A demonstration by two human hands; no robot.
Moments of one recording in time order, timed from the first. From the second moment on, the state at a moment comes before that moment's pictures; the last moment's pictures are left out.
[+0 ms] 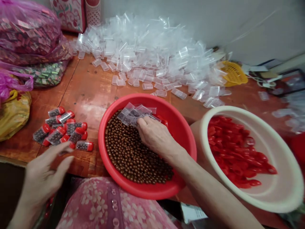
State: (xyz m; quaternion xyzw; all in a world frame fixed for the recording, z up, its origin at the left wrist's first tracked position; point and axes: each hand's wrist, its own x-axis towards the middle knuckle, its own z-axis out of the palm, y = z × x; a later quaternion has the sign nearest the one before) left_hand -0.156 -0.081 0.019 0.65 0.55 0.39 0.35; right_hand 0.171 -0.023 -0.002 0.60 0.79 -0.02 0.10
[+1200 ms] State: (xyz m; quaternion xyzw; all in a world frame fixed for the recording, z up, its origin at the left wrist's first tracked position) left_hand -0.042 -0.042 -0.039 0.82 0.29 0.45 0.19; right_hand 0.148 -0.032 -0.008 0.43 0.80 -0.41 0.09
